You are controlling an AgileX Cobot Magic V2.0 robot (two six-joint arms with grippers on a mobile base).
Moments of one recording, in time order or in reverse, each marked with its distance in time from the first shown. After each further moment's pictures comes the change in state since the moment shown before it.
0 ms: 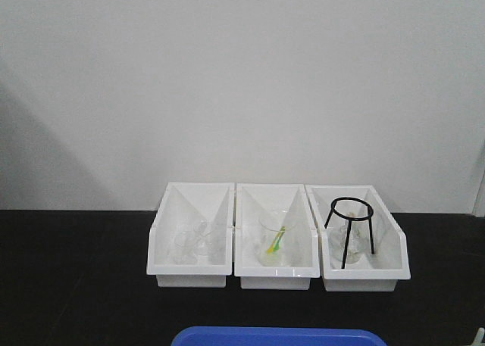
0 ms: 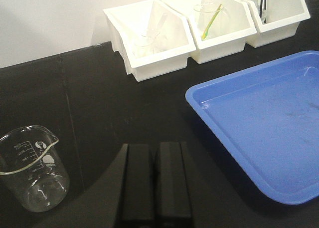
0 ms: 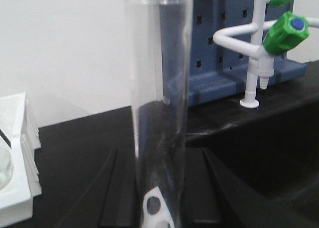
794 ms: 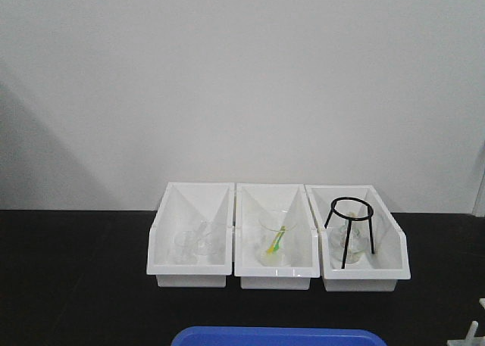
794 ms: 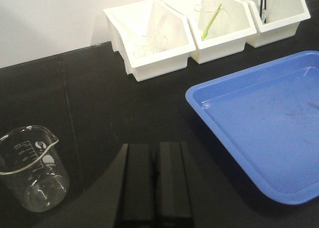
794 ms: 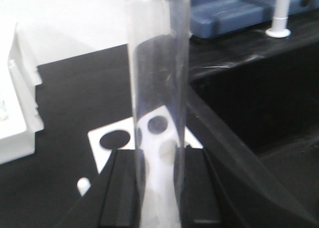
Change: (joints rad) left arm 0.000 0.000 0.000 0.000 0.000 0.000; right arm 0.000 0.284 -0.003 -0.126 -0.097 0.150
